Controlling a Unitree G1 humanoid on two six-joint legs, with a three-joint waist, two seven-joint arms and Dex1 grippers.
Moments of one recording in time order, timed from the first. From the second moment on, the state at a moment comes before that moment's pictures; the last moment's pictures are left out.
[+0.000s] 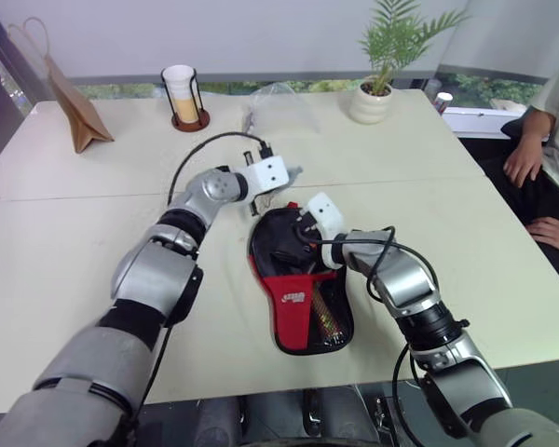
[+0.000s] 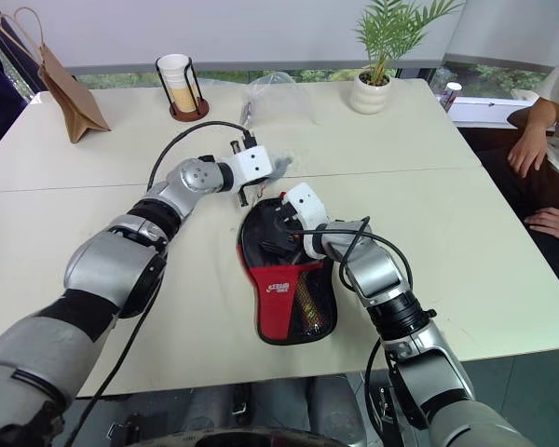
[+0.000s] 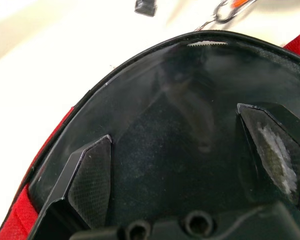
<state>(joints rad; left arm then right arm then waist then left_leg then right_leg) -1.27 0.20 -0.29 1.39 0.41 -0.37 -0.51 -0.55 -0.31 0.32 -0.03 0.02 0.78 0.68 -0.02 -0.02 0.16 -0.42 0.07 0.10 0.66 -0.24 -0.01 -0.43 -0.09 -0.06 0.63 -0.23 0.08</state>
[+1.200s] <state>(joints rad) -1.33 -0.08 -0.24 1.40 0.45 -0.38 -0.39 -0.48 -0.30 0.32 -0.17 0.02 0.88 0.60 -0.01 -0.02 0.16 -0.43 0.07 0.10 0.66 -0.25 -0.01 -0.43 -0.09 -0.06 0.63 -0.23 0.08</state>
